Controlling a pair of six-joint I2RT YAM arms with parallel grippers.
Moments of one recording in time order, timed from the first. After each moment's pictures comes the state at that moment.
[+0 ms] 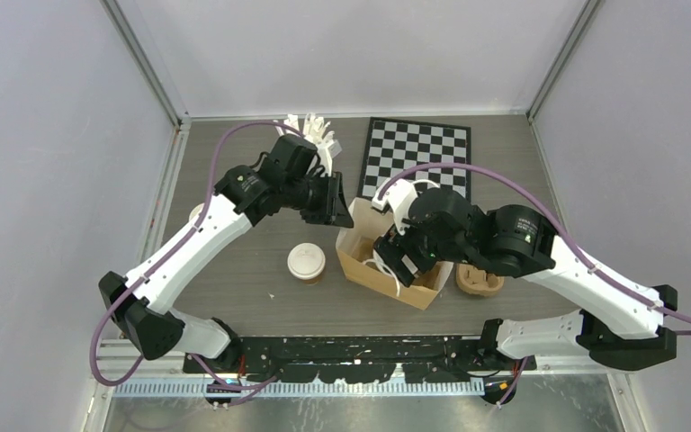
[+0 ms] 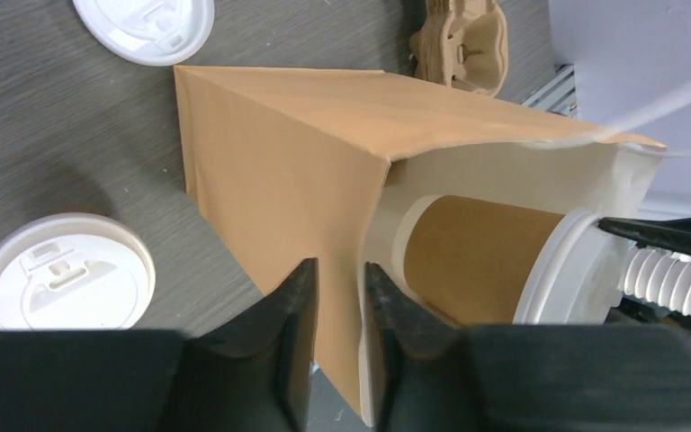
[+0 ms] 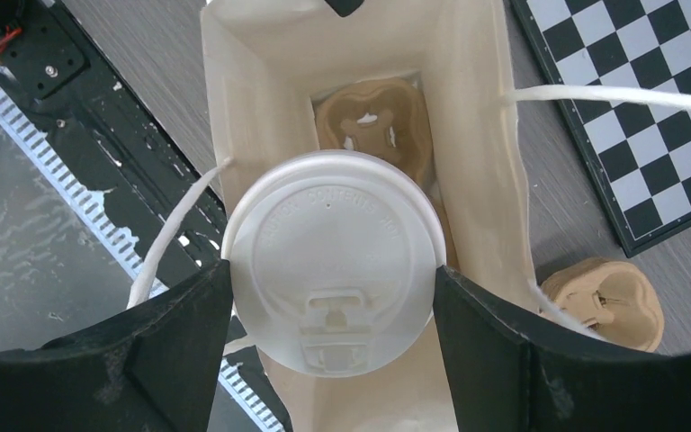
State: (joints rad) left arm -0.71 1.39 1.51 -0.90 0.32 -0.58; right arm 1.14 1.17 1.57 -1.18 0.19 0.14
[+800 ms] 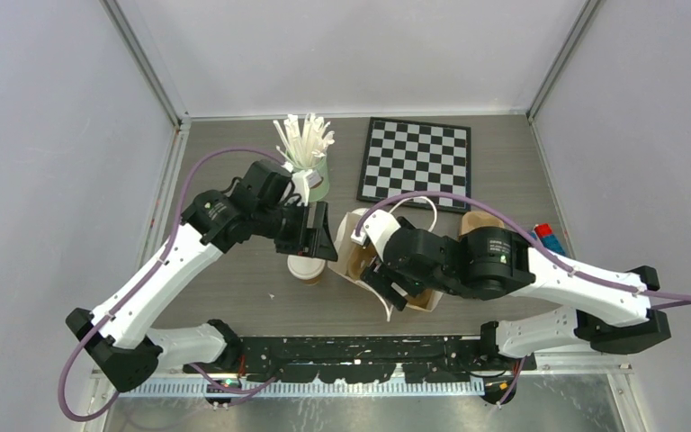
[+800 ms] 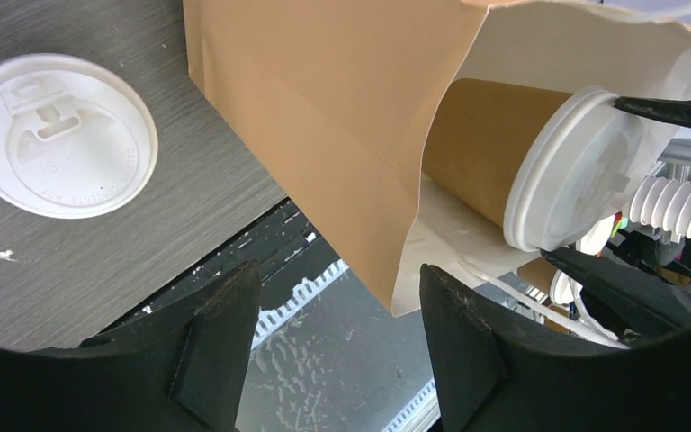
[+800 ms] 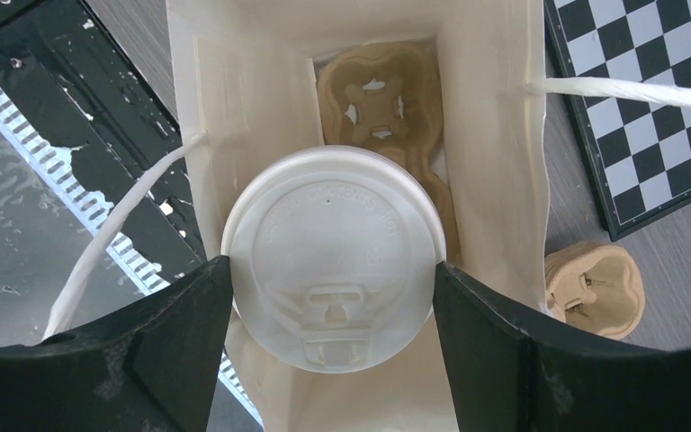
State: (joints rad) left arm -0.71 1.17 1.35 -1.05 0.37 -0.55; right arm 1.37 1.20 1.53 -1.23 0.38 0.22
